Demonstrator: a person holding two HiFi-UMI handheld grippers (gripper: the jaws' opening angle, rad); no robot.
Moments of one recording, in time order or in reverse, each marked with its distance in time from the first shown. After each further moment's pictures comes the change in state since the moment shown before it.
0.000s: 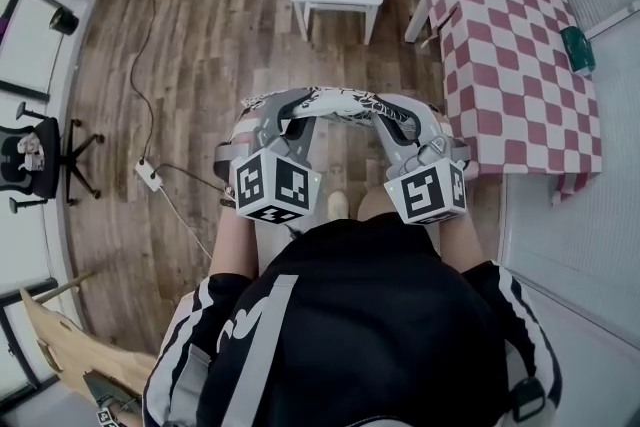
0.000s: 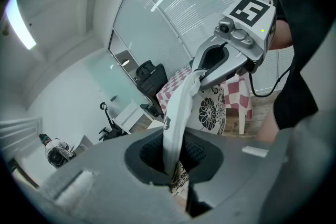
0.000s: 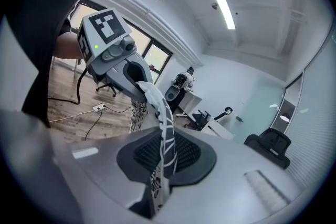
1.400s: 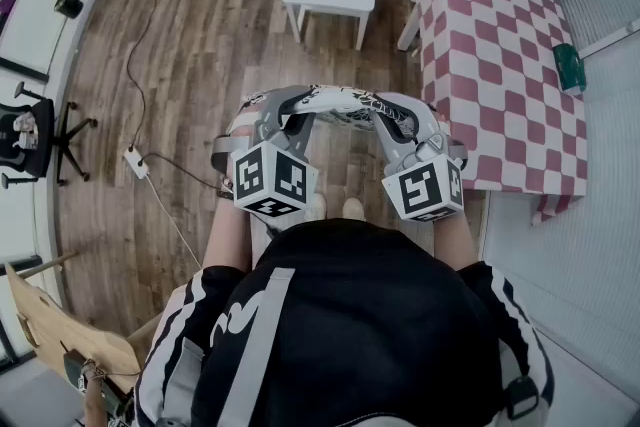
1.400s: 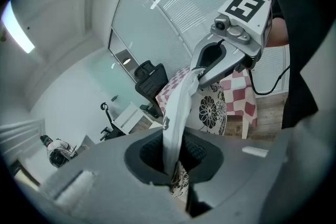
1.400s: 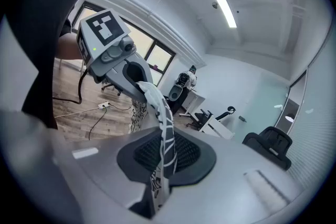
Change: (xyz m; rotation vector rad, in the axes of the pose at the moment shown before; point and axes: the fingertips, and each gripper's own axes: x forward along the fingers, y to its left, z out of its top) left arm 0.040 -0.024 0.058 -0.003 0.034 0.025; right arm -0.034 -0.053 -0.045 -0.020 -0.009 0.061
